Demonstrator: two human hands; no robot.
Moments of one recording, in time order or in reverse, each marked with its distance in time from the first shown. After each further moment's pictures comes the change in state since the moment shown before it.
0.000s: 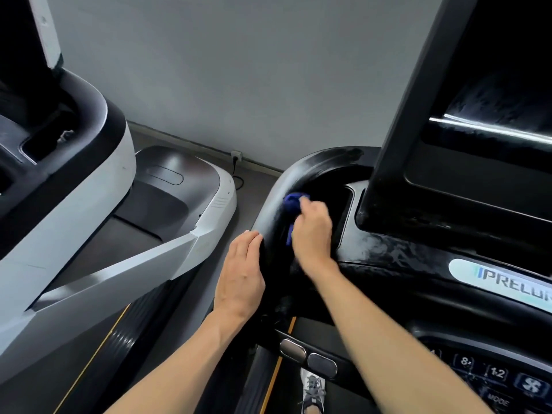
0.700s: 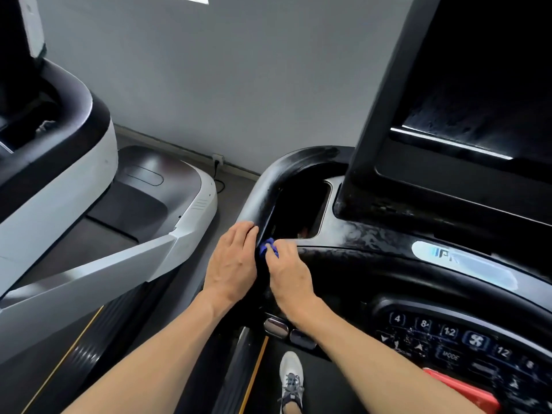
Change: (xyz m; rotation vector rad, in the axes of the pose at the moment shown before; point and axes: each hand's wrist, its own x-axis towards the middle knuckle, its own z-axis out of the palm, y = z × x) left_hand -0.004 -0.002 0.004 0.126 0.004 0.222; right_hand -0.109 0.014 -0.014 -0.518 -0.147 -0.432
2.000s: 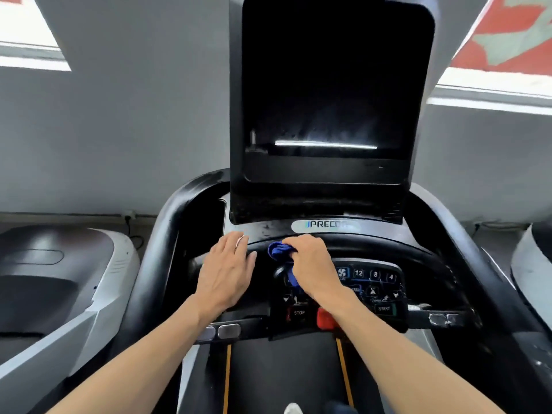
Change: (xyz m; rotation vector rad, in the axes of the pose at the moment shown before) left_hand 0.024 0.157 -0.033 -0.094 -0.045 0.370; right_hand -0.107 0.103 -0.187 0.180 0.067 0.535
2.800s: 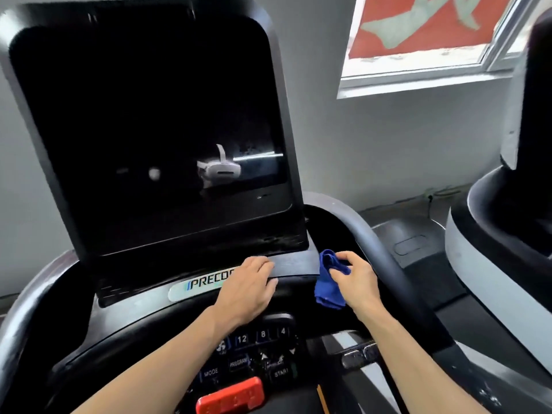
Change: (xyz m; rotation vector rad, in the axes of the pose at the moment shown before) left_hand 0.170 0.249 0.103 -0.105 -0.345 0.317; right_hand -0.011 0.299 -0.159 0.469 0.298 0.706
